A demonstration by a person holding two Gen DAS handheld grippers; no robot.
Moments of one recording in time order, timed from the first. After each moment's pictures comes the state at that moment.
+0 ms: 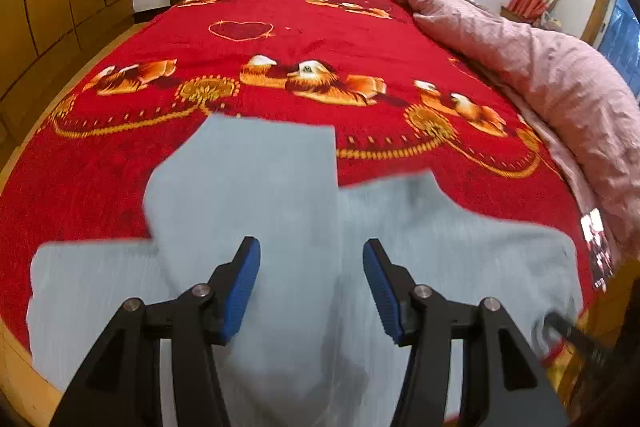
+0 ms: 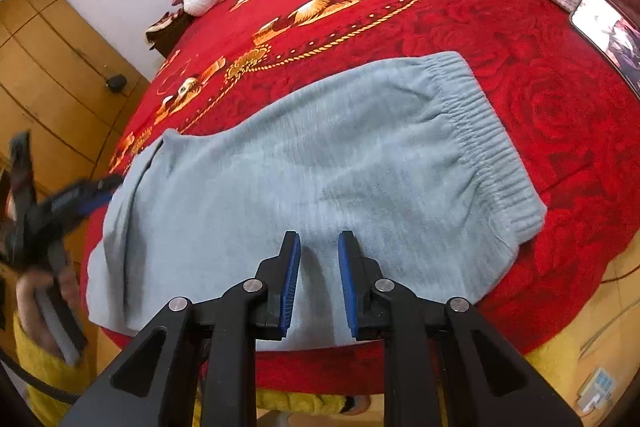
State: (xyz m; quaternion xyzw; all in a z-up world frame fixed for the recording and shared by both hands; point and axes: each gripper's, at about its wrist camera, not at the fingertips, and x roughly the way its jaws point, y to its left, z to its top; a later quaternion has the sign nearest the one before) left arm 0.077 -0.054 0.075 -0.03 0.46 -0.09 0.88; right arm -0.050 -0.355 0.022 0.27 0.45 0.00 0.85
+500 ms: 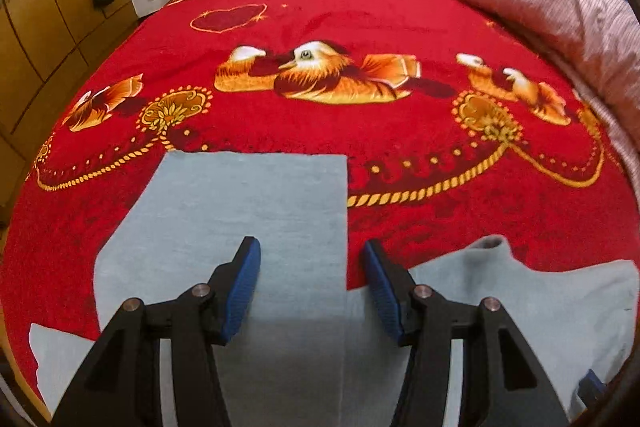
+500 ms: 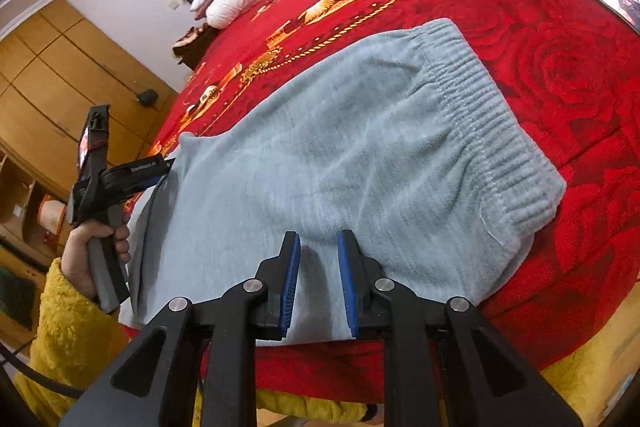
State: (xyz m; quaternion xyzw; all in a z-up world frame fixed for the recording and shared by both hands) left arm 0.162 -0.097 0.027 0.05 0.50 -0.04 0.87; right arm -0.062 -0.372 -0.006 0.32 0.41 0.05 0.85
